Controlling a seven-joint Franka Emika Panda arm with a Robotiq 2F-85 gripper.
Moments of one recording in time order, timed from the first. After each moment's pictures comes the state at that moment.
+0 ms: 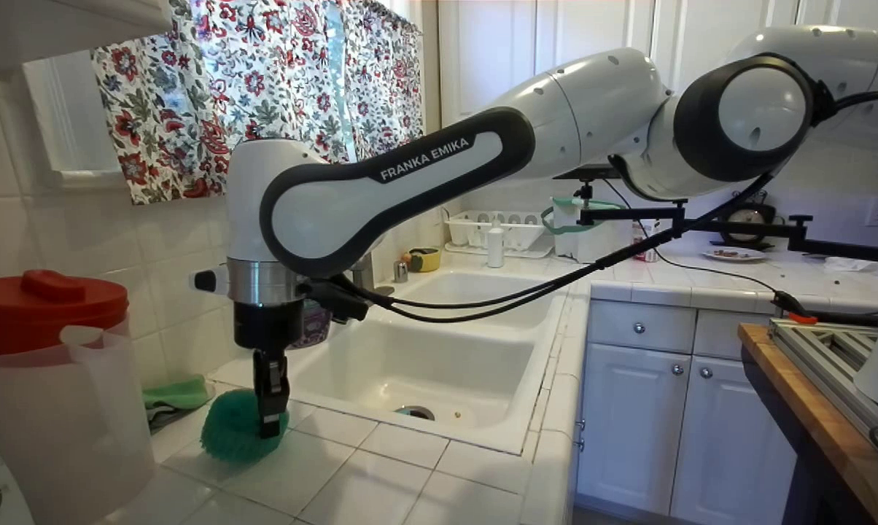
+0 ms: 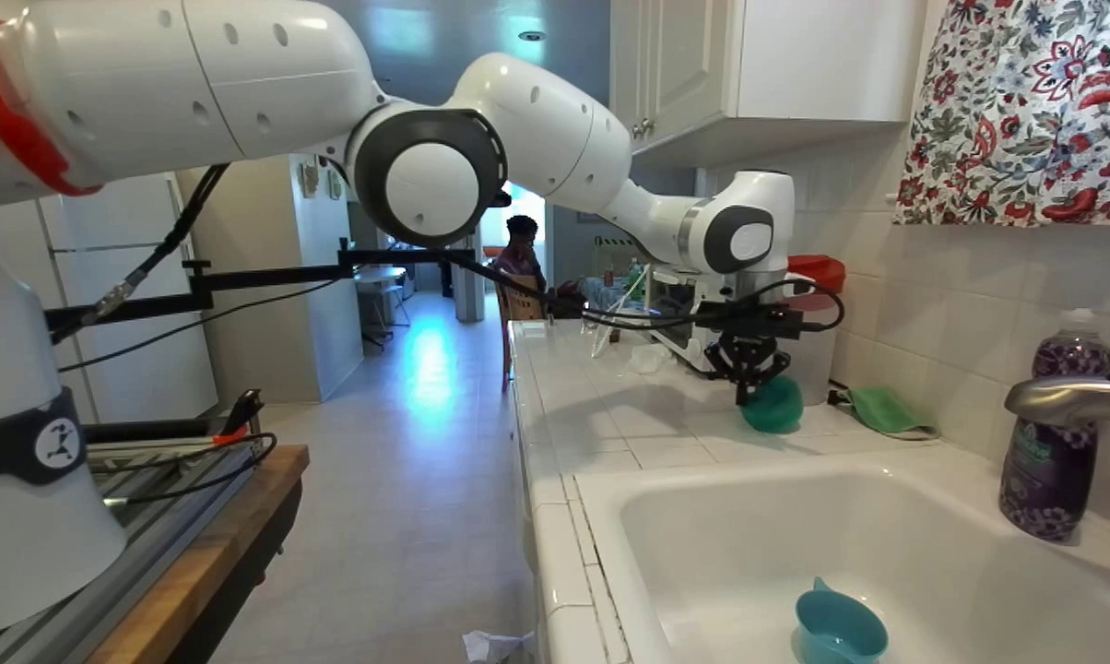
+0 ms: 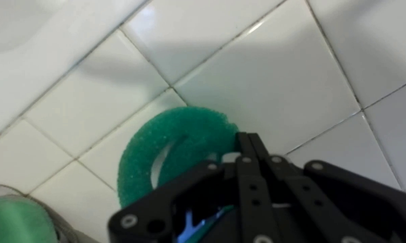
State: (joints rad) arm 0.23 1.36 0.24 -0.59 -0.18 2.06 -0.54
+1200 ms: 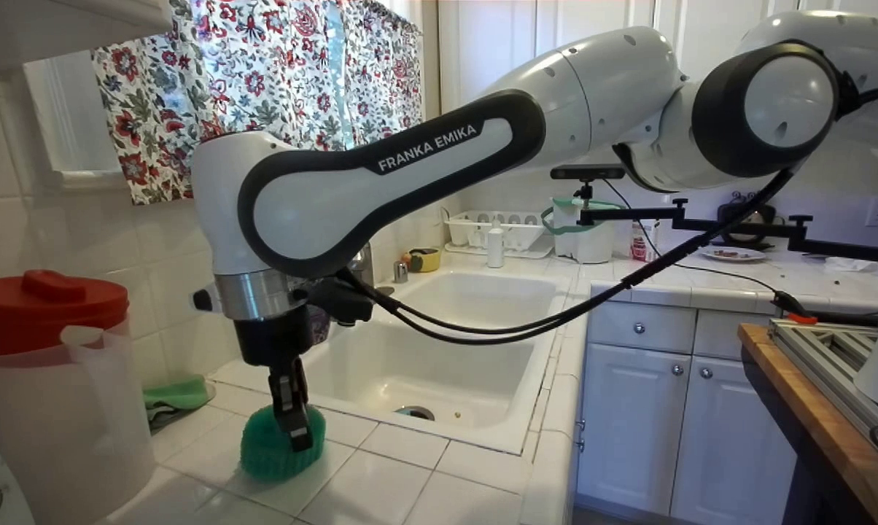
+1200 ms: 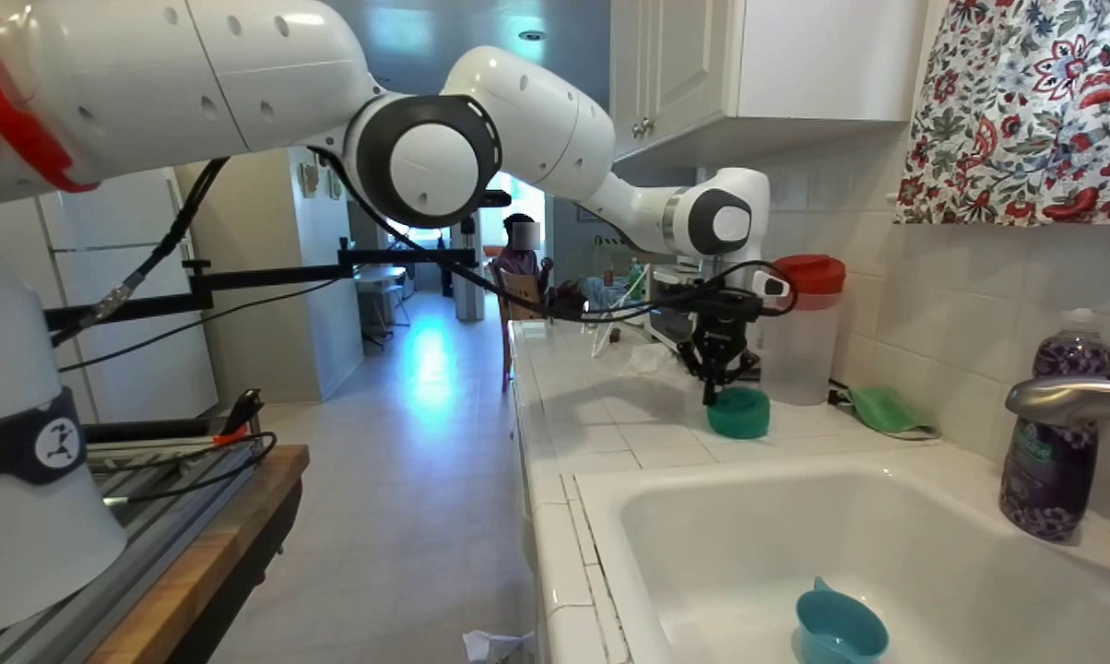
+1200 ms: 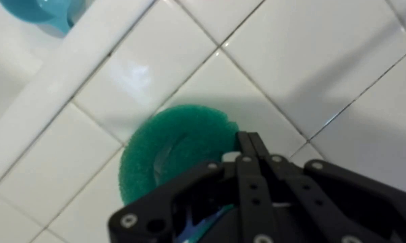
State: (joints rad) arm 0.30 1.33 0.17 -0.60 -0.19 1.85 -0.33
